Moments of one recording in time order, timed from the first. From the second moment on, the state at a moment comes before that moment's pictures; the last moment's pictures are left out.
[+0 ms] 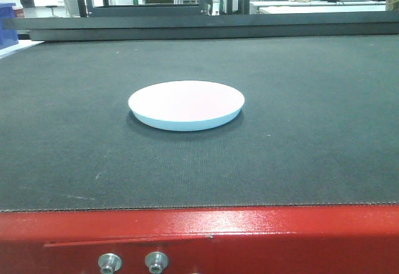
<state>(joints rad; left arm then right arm) -0.05 -0.02 0.03 -0.20 0.01 0.25 0.02 -0.01 0.03 0.06 0.08 -0.07</state>
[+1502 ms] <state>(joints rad) -0.05 -0.02 0.03 -0.20 0.01 0.25 0.03 0.76 -0.70 0.06 0.48 -0.07</state>
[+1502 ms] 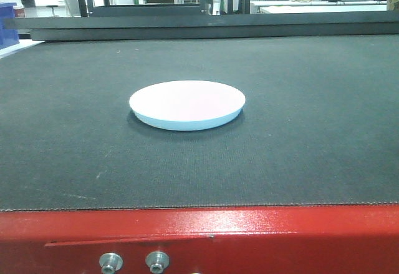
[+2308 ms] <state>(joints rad) -0.05 -0.02 0.03 -0.20 0.01 0.25 0.42 1.89 -1.68 0.00 0.85 0.23</state>
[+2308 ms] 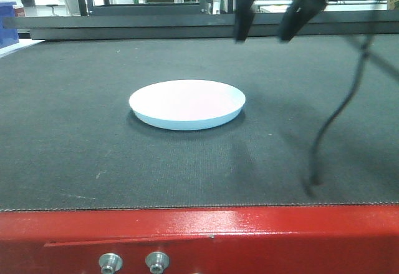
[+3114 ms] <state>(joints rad) -0.05 -0.02 0.03 -0.20 0.01 0.25 0.45 2.15 -1.73 -0.08 0.72 0.24</state>
